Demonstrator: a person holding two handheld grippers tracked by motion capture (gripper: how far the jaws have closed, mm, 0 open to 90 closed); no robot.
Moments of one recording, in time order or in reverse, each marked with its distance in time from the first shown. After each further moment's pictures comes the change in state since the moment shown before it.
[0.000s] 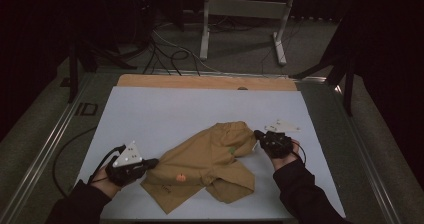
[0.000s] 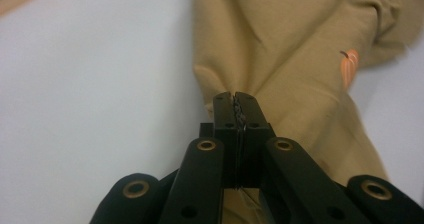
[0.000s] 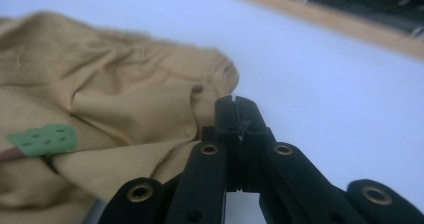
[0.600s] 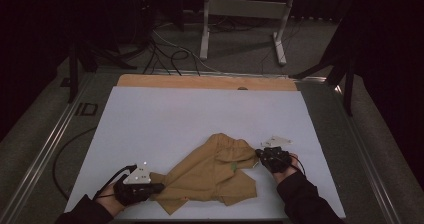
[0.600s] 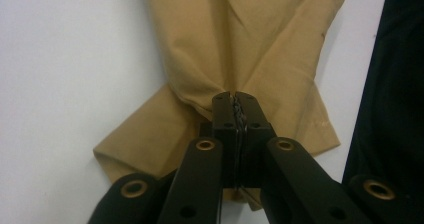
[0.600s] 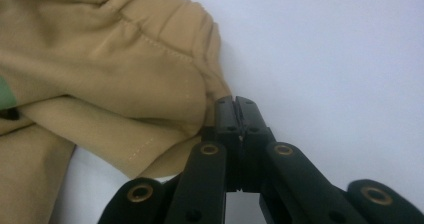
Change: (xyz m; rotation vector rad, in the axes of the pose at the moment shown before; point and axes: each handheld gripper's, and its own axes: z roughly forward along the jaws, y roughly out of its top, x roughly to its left) left arm -0.023 -0.023 0.022 0.086 -0.175 -0.017; right arm 0.003 -0.048 0.013 0.181 0.020 -0.061
